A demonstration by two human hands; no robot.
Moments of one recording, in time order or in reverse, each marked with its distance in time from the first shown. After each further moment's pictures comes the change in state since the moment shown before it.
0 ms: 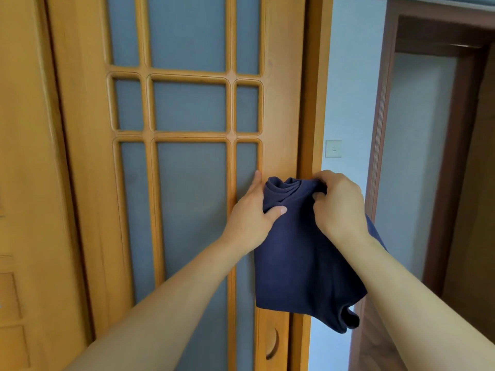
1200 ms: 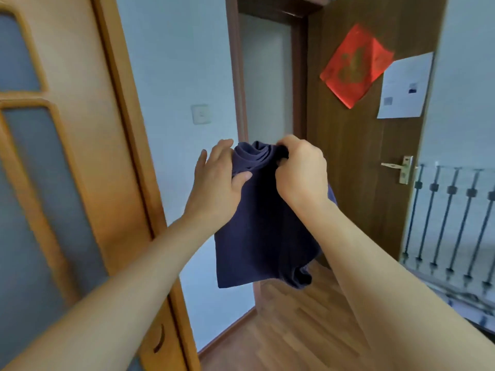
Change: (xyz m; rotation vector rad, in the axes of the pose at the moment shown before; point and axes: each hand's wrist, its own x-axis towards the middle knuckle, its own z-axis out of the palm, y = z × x) left_hand 0.007 0.108 0.147 0.021 -0.110 0.379; right_hand -0.020 0.125 -0.110 -0.267 0.199 0.274
